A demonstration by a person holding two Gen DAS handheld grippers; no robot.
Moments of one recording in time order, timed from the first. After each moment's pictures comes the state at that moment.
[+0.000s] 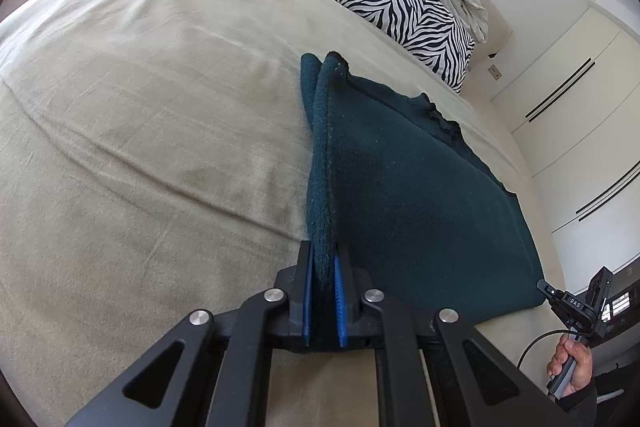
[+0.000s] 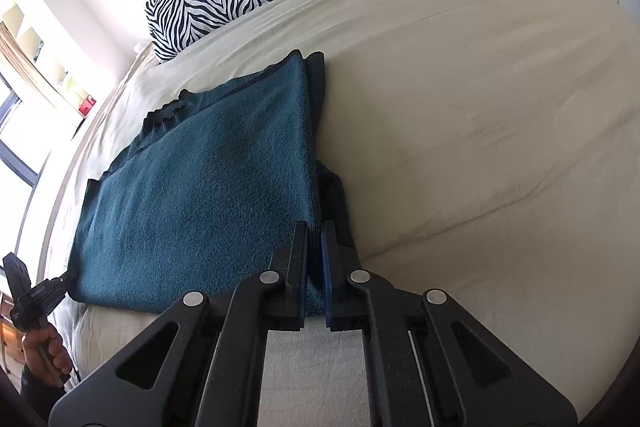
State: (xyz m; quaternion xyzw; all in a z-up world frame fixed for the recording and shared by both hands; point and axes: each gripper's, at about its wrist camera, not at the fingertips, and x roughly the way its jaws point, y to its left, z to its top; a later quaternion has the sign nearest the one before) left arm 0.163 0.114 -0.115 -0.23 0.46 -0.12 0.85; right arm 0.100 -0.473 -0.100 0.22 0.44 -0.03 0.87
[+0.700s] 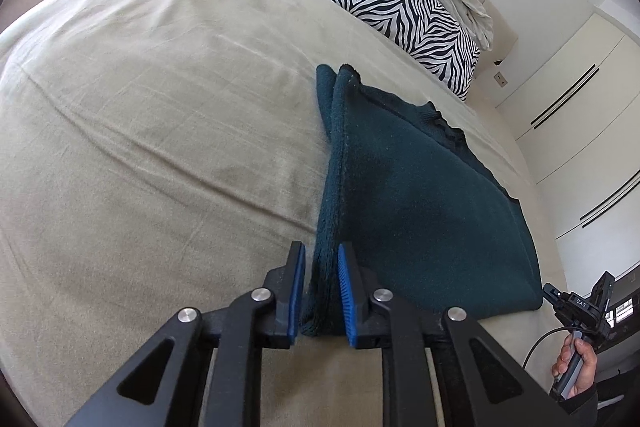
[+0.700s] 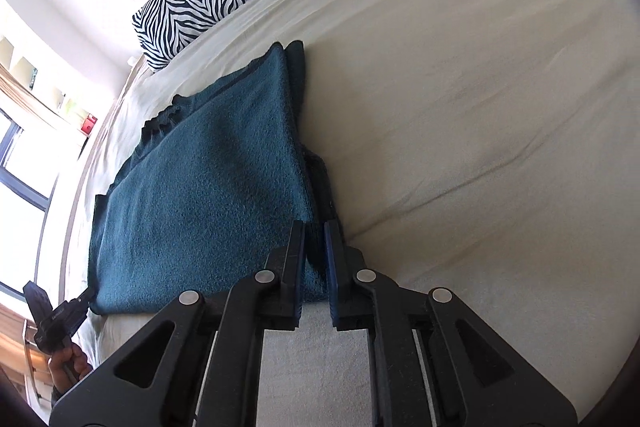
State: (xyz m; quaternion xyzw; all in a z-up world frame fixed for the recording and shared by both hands) left arm 0.146 0.127 -0.097 -0.22 0.44 -0.09 0.86; right arm 0.093 -0.486 -0.091 0.26 0.43 -0.05 0.86
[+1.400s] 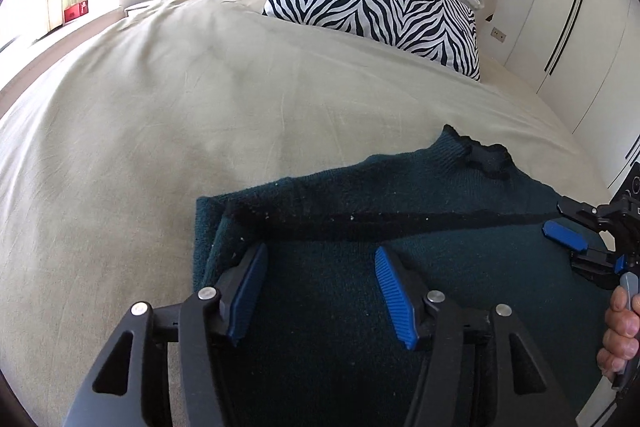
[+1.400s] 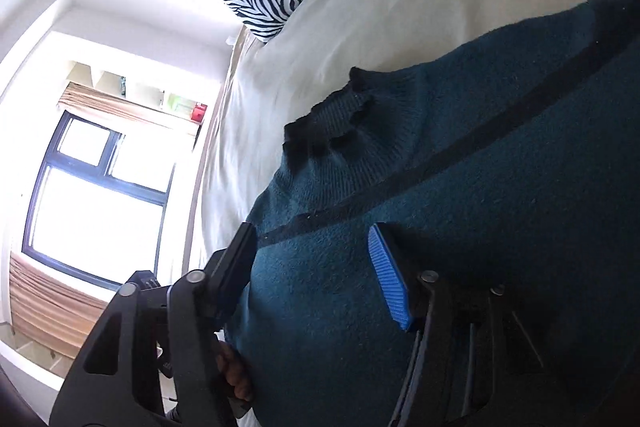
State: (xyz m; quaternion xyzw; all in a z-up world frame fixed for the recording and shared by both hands) left arm 0.314 0.034 -0.114 -0.07 0.42 -0.10 0.90; right arm 0.323 -0.363 -0.144 0.44 0.43 0.16 0.77
